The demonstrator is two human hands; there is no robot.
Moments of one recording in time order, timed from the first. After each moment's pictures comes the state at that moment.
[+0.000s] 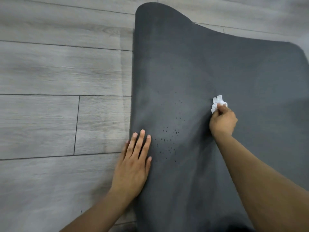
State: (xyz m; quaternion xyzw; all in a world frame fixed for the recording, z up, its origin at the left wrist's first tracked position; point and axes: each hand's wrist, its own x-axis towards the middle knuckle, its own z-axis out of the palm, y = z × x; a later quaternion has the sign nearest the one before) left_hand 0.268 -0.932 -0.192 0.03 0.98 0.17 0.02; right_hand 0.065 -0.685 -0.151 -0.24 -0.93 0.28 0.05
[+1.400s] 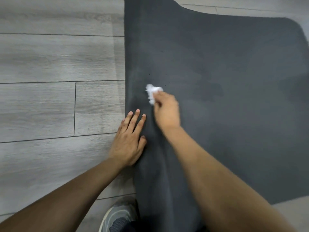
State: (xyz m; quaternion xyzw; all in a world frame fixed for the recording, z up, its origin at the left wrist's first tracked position) left_hand 0.252 -0.948 -0.192 0.06 0.97 0.23 0.10; right_hand 0.135 -0.816 -0.161 0.02 -0.92 0.39 0.00
